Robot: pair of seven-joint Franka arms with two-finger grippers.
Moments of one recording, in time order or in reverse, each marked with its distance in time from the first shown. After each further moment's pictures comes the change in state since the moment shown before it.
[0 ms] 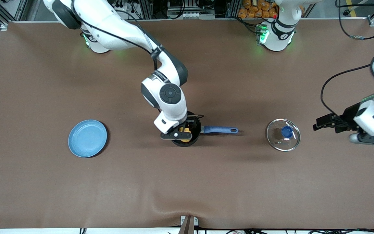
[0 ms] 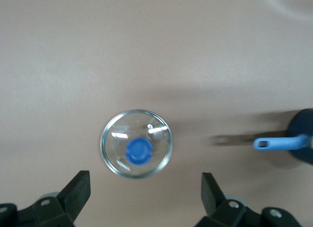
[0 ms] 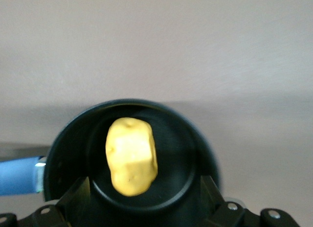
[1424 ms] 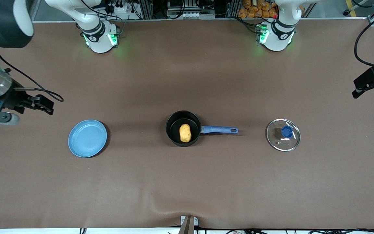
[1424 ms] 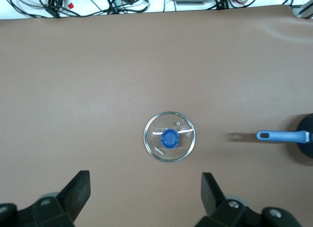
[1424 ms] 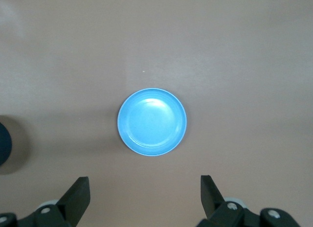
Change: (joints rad) left arm 0.035 -0.234 -0.078 0.088 0.191 -0.158 -0.043; right arm -0.533 -0.602 -0.118 -0.198 0.050 -0.424 -0.660
